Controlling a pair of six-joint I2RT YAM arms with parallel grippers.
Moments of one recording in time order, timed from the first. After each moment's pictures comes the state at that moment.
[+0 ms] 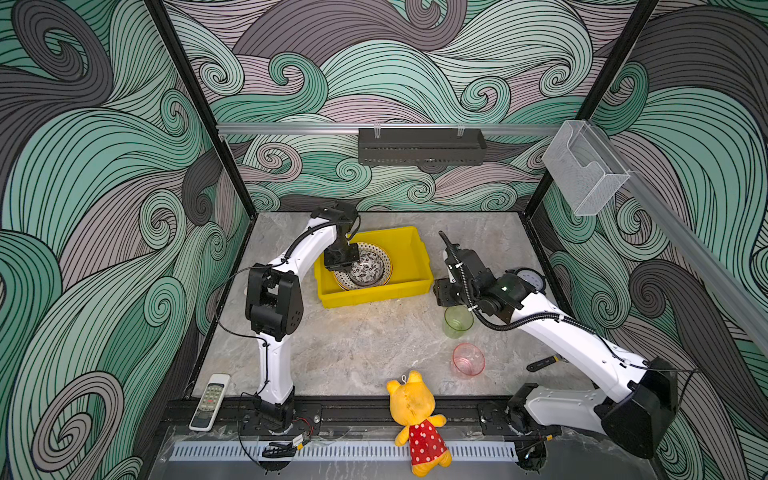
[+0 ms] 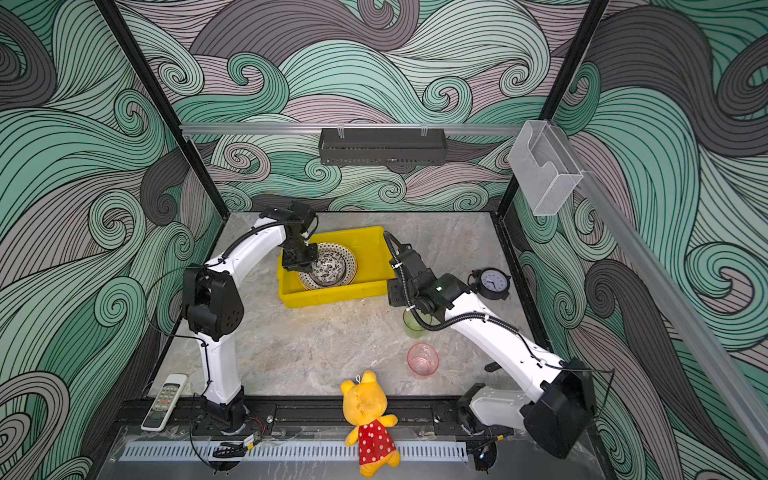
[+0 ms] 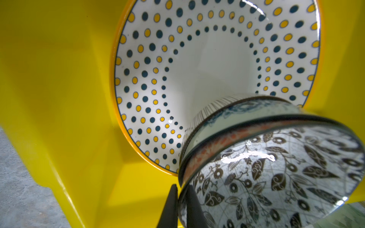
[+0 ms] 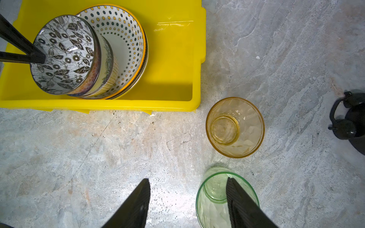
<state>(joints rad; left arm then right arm) -0.34 2.01 1.84 -1.28 0.06 -0.47 0.68 1.26 1.11 -0.78 0.20 0.42</state>
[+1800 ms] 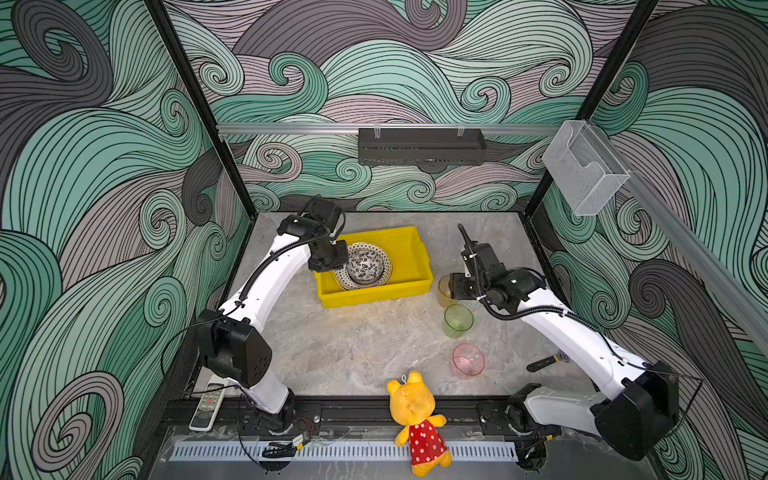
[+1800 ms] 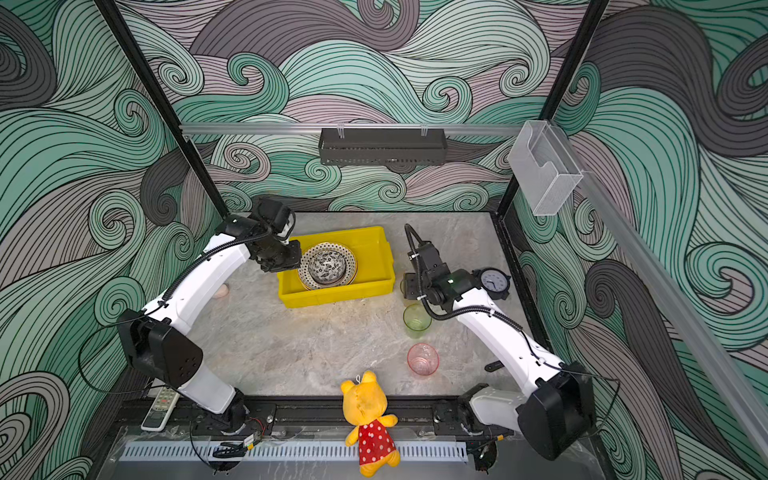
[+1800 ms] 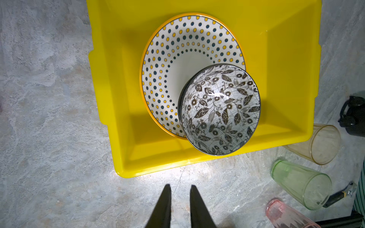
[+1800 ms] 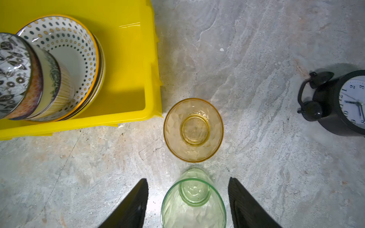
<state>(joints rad) -0.34 1.61 1.62 -1.18 0.03 -0.46 0.48 1.26 1.07 -0.79 0.17 0.40</state>
